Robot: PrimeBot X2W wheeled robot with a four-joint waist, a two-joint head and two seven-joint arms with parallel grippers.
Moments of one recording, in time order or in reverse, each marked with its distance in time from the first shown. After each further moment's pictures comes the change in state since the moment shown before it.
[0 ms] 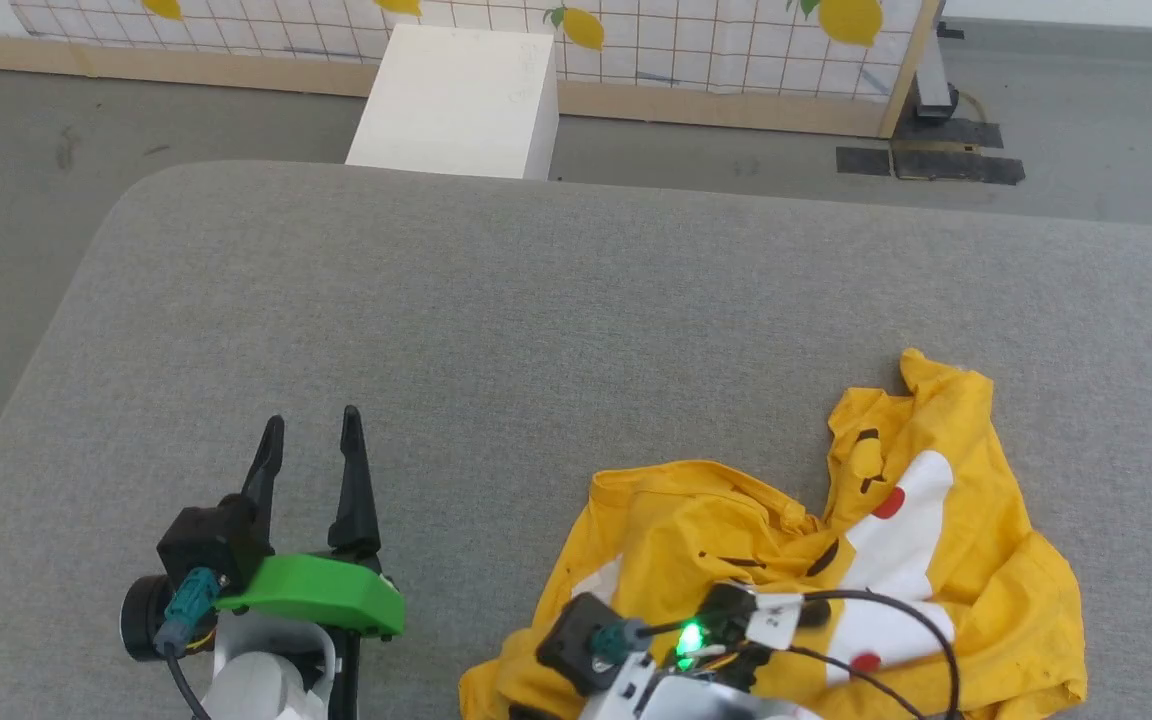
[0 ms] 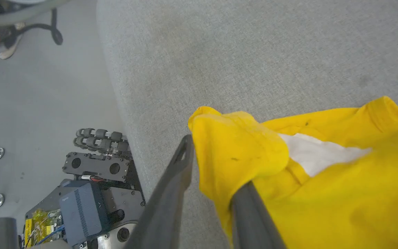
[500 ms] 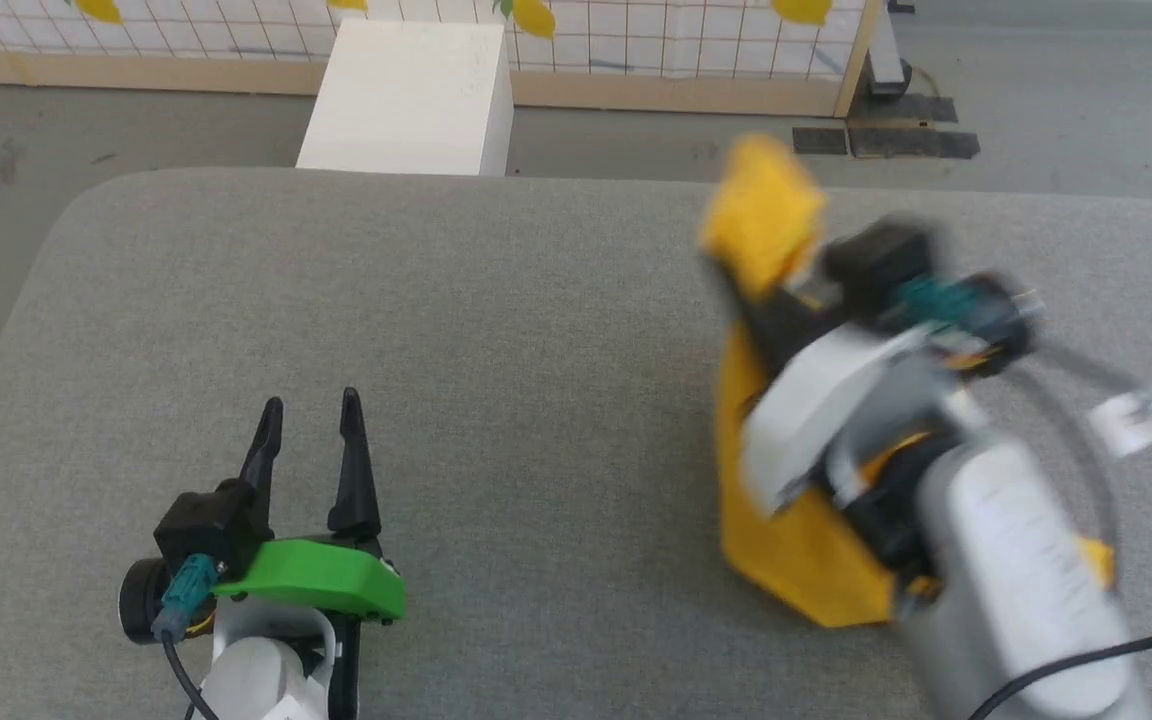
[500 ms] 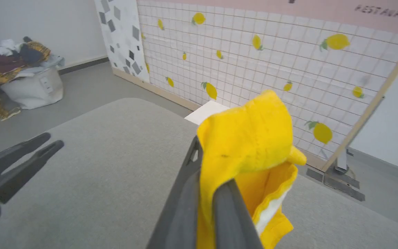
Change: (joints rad) left arm -0.020 0.000 -0.001 -0.009 0.000 0.002 0.000; right arm -0.191 0.052 -0.558 -0.142 -0.117 0.000 -0.158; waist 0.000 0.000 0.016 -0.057
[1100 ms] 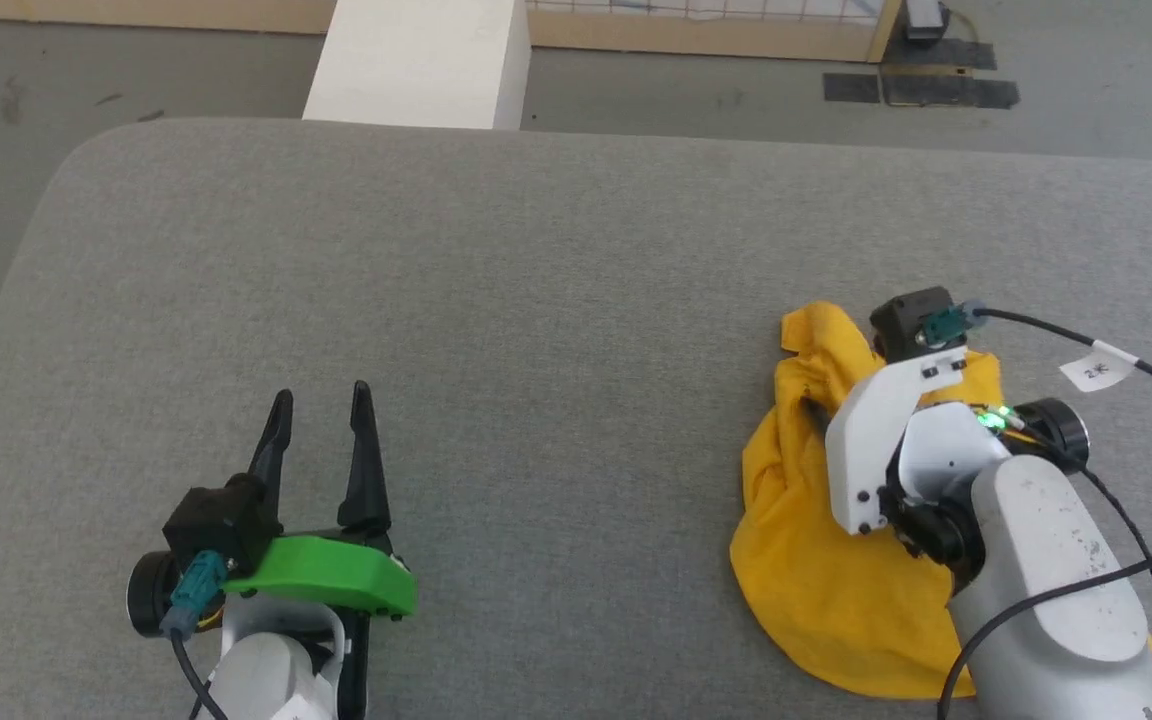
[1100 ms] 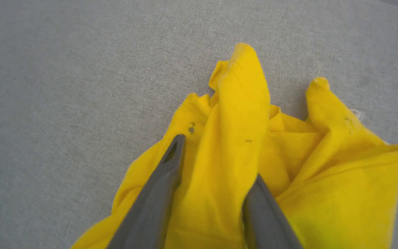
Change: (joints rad) left arm -0.002 0.000 -0.025 -0.017 -0.003 0.013 0.000; right arm 0.010 0.003 -0.185 0.385 -0.040 0.000 0.239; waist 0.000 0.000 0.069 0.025
